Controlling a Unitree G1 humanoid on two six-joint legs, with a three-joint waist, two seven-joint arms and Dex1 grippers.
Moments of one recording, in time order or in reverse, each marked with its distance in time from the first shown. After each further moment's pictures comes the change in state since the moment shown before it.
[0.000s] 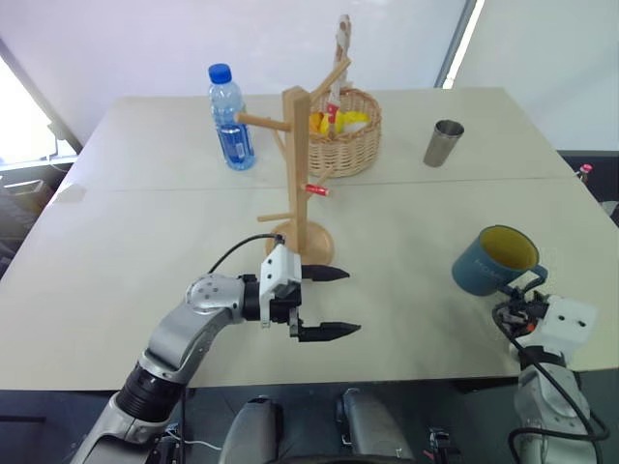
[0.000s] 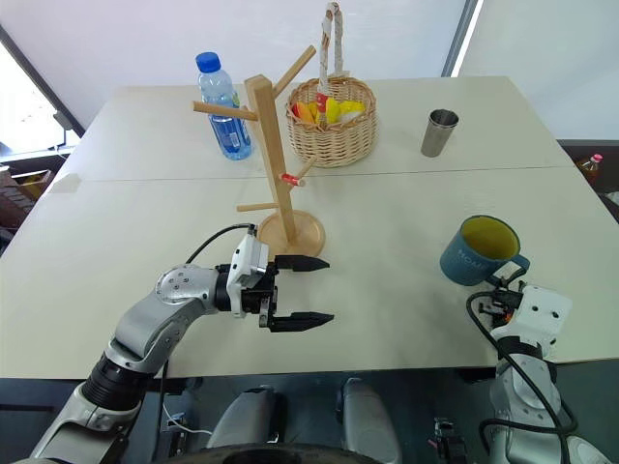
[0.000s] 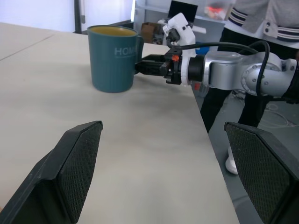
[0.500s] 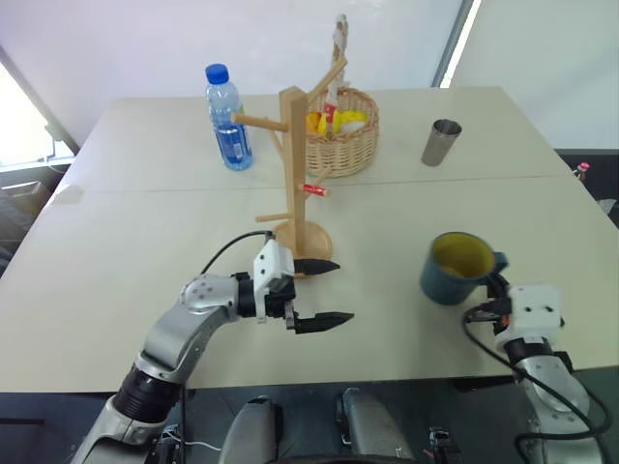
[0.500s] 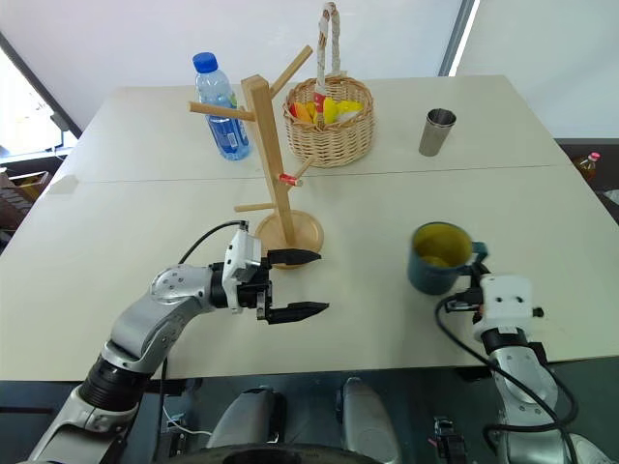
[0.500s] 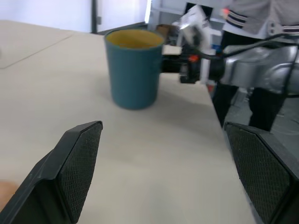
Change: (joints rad) left arm 0.043 0.019 0.070 0.037 0.006 -0.042 0.044; right arm 0.085 -0.226 0.205 -0.160 -0.199 -0.096 0.208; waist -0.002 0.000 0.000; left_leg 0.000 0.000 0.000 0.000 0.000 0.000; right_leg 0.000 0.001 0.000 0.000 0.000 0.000
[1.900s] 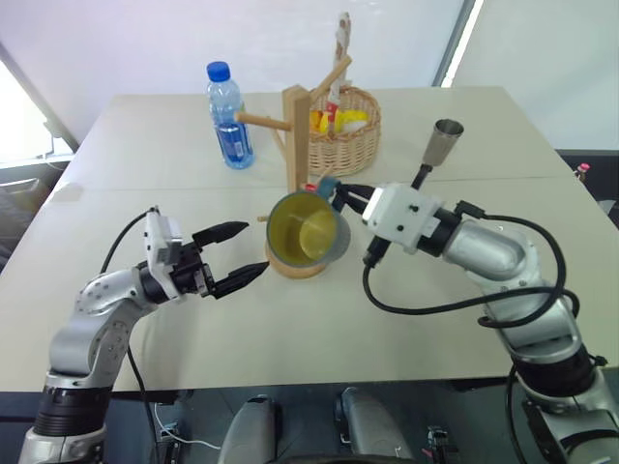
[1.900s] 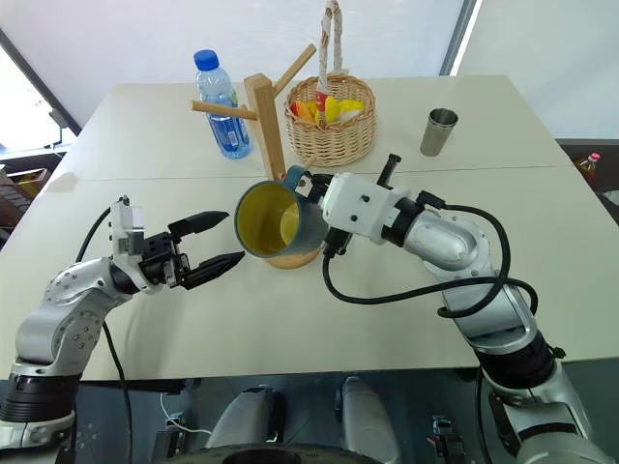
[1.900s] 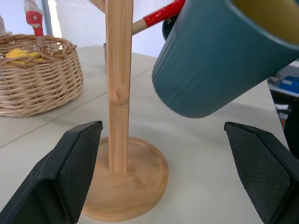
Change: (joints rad) left arm 0.093 0.157 0.371 0.012 -0.232 -0.028 -0.022; right arm -0.856 -0.196 0.435 -0.137 -0.068 0.397 0.367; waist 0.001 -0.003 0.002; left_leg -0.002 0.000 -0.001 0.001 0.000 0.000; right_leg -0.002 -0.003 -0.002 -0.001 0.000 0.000
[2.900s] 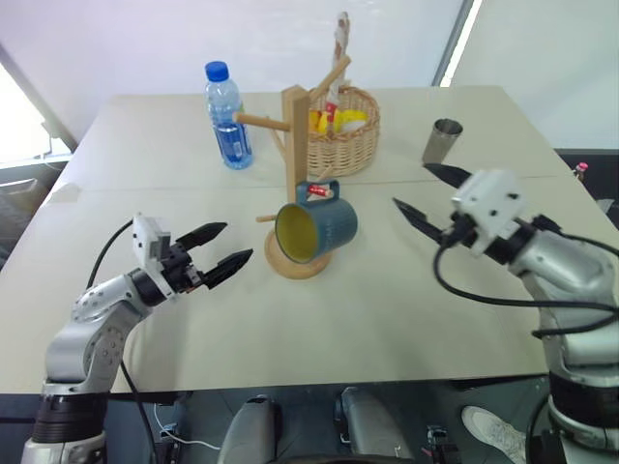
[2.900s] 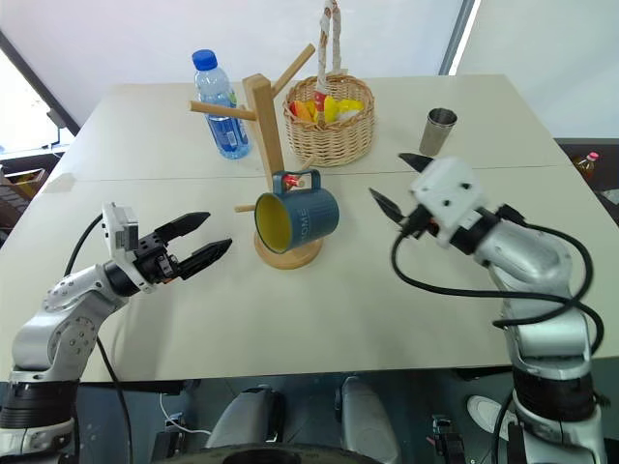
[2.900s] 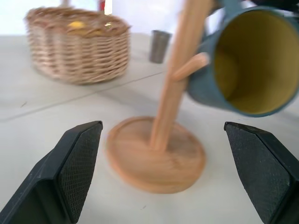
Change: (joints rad) left arm 0.053 -0.054 0.063 0.066 0.018 0.040 0.189; right arm 0.320 0.039 -0.470 0.024 0.271 0.000 0.045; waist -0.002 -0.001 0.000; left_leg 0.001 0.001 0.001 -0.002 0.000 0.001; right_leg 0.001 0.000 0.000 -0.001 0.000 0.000
